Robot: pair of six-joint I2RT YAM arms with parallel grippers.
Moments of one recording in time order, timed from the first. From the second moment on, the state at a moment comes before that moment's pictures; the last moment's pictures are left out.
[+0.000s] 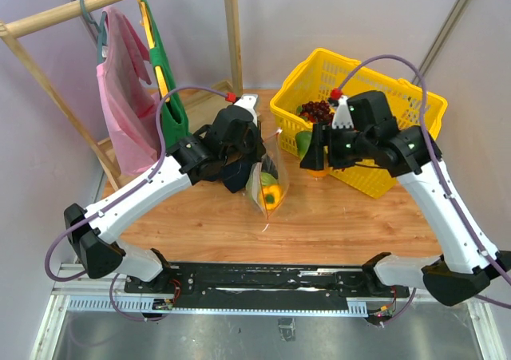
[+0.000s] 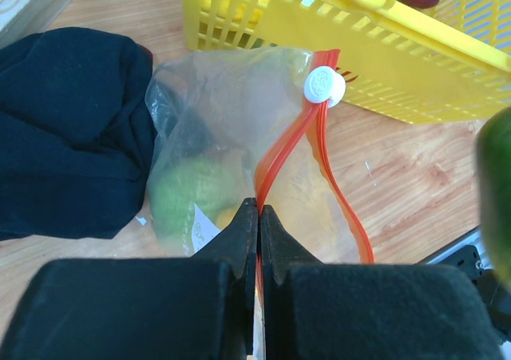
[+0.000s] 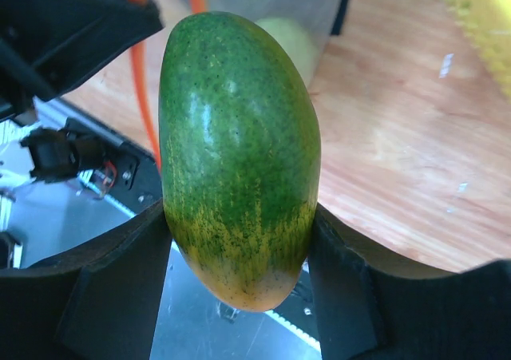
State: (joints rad) left arm -0.84 1.40 1.44 -0.60 -0.21 -0.52; right arm 0.50 1.24 1.63 -1.16 -0.23 0.36
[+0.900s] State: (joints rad) left arm -0.84 1.41 1.44 -0.60 -0.21 -0.54; right arm 0.79 1.43 1.56 -1.14 -0.21 0.53
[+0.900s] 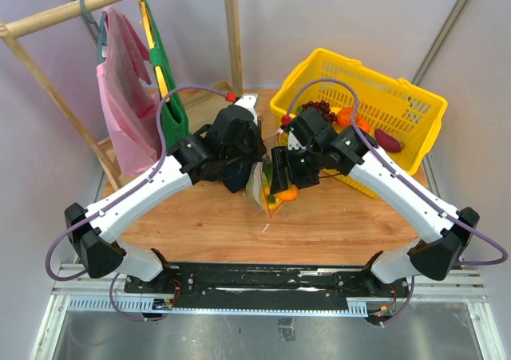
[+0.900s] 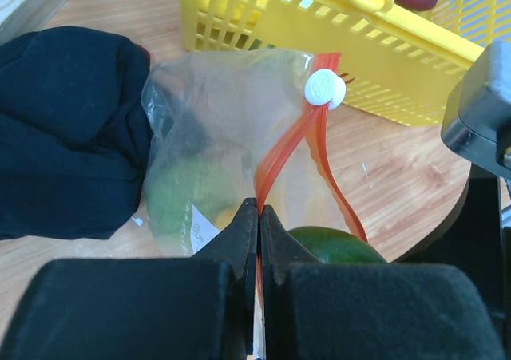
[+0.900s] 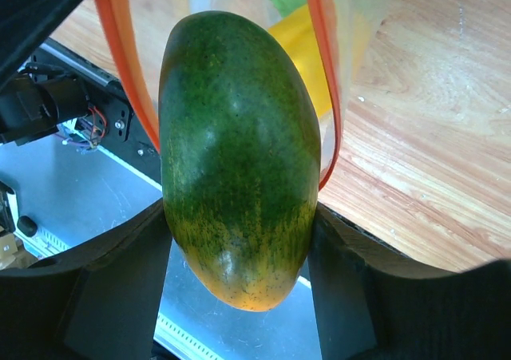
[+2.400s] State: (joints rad) left arm -0.84 1.40 1.36 -0.59 -0.24 -0.61; right arm 0.71 1.52 1.54 -0.93 -0.21 0.52
